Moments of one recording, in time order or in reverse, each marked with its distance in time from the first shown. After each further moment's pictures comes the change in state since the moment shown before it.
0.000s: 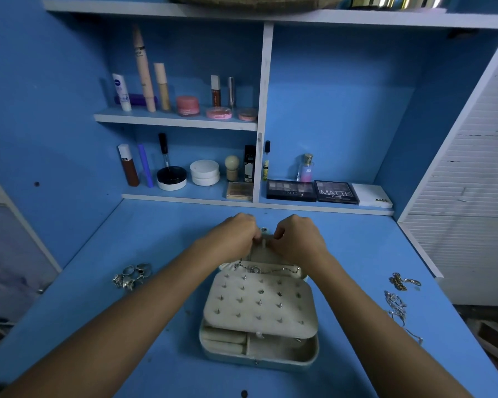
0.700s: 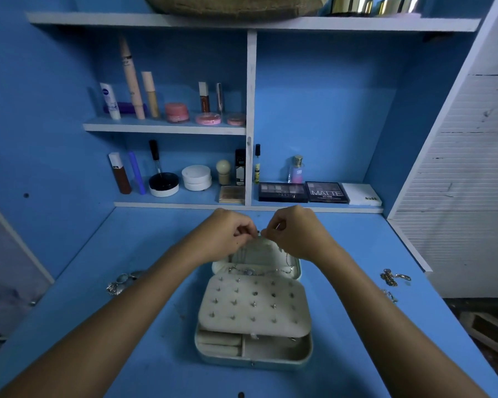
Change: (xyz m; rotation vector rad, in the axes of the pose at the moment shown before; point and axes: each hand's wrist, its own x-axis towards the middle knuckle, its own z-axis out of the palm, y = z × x) left_hand -0.019 -0.009 -0.010 -0.431 0.223 0.079; right_hand -0.017 0.003 -0.036 0.236 0.004 -0.144
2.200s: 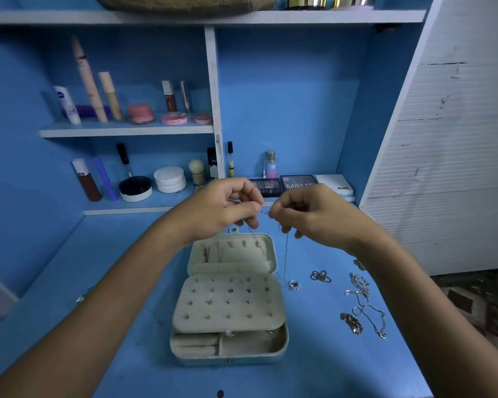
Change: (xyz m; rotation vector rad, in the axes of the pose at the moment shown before) left_hand 0.000 0.075 -0.033 -0.528 -0.059 0.040; right_hand -0.057 0.001 -0.078 0.281 -0.057 -0.104
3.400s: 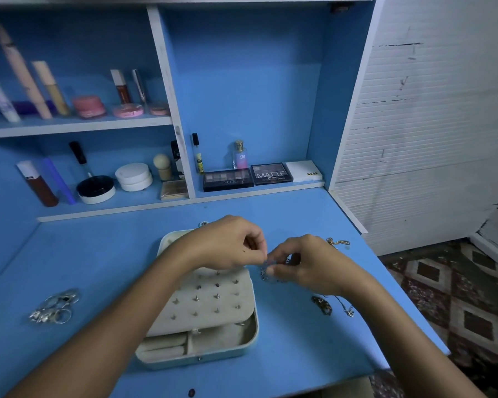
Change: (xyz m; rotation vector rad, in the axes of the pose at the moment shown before) left_hand 0.021 -0.017 0.071 0.455 -0.335 -0.107; right_hand -0.054 0.080 0.016 -0.200 -0.057 0.141
